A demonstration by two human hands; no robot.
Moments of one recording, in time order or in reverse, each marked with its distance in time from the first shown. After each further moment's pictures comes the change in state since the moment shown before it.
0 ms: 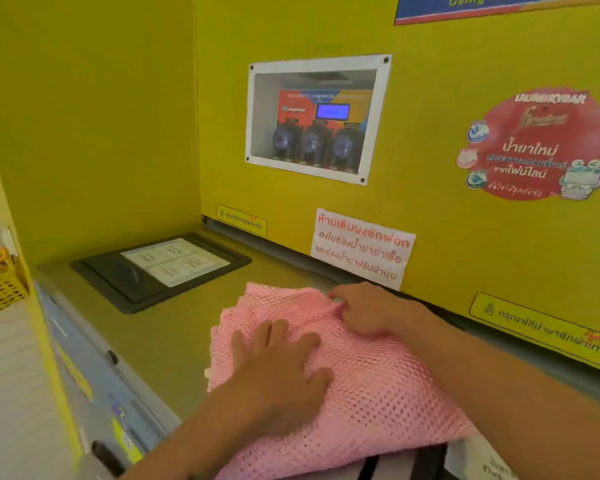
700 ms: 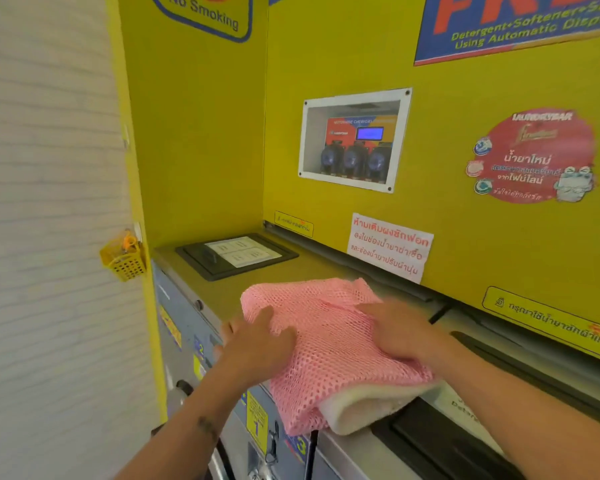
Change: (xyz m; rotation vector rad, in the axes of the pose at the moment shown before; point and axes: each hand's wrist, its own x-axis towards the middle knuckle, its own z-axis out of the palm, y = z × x) left_hand -0.085 -0.003 0.010 -0.401 0.233 -0.565; right_hand -0.110 -0.006 0.026 0.028 0.075 -0.084
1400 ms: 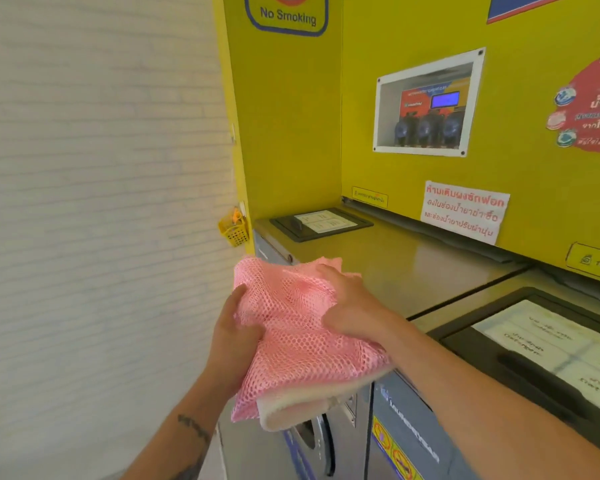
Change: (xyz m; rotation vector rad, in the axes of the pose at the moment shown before) left_hand -0.161 -0.098 -0.029 -0.832 0.434 -0.085; right_hand -0.106 -0.149 0.036 0.724 -0.179 -0.310
